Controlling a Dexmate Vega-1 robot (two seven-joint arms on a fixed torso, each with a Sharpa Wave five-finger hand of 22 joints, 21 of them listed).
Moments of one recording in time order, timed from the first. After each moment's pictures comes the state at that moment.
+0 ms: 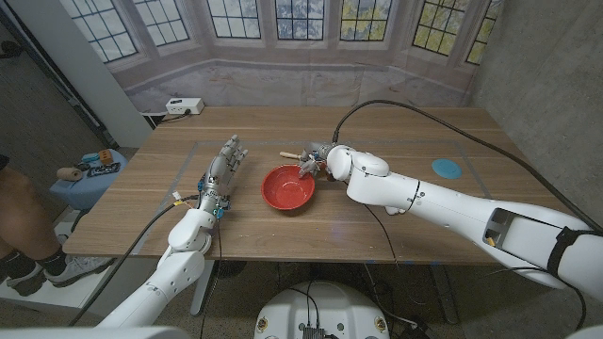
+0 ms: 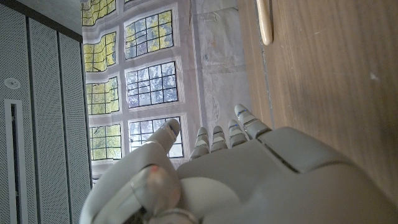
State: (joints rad) left arm 1.07 0.48 0.29 -1.30 -0.74 -0.61 -0.16; left_hand 0.36 0.38 0.59 0.06 0.18 0.05 0.03 0.18 0.18 -0.02 0.06 0.21 0.19 -0.01 0.09 0.18 0.17 0.16 0.05 0.20 0.17; right arm -0.36 -0.49 -1.16 -1.81 -0.28 -0.86 0.17; right_hand 1.22 0.05 0.27 -0.14 0.18 1.02 -0.04 0.25 0.24 1.00 -0.11 0.64 0.52 1.13 -0.22 0.24 0.71 0.81 -0.09 0.54 0.19
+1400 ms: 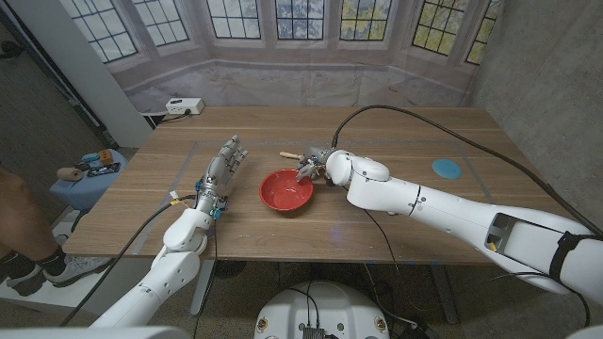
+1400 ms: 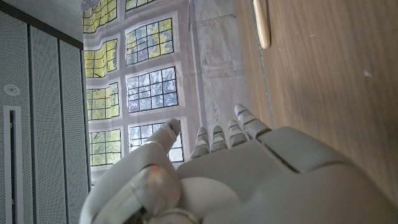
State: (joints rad) left arm 1.09 0.52 0.28 -1.34 -0.74 -0.58 -0.17; left_hand 0.36 0.38 0.60 0.04 0.18 0.05 0.03 0.18 0.18 -0.02 0.06 0.21 0.19 -0.01 0.09 0.18 0.17 0.16 0.05 0.20 0.17; right arm -0.38 -0.49 -1.16 -1.83 -0.27 -0.86 0.17; right_hand 1.13 -0.01 0.26 -0.14 0.18 0.79 0.02 0.19 0.22 0.70 0.02 0.39 0.39 0.87 -0.10 0.17 0.48 0.69 -0.03 0.49 0.18
